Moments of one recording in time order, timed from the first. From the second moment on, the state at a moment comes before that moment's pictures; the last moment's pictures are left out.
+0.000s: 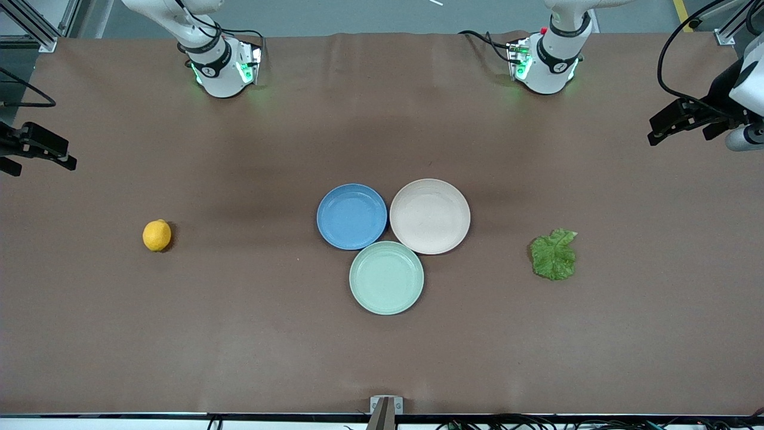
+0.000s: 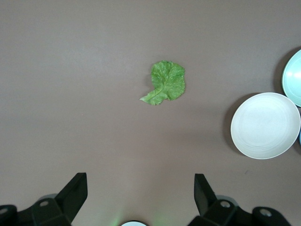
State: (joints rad) left arm 0.10 -0.06 -0.17 -1.57 0.00 1.49 -0.16; right arm -0.02 0.06 -0.06 -1.44 0.04 1.50 -0.16
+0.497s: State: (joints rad) left arm 0.10 -0.06 -0.17 -1.57 0.00 1.49 -0.16; right arm -0.02 0.06 -0.06 -1.44 0.04 1.50 -0.16
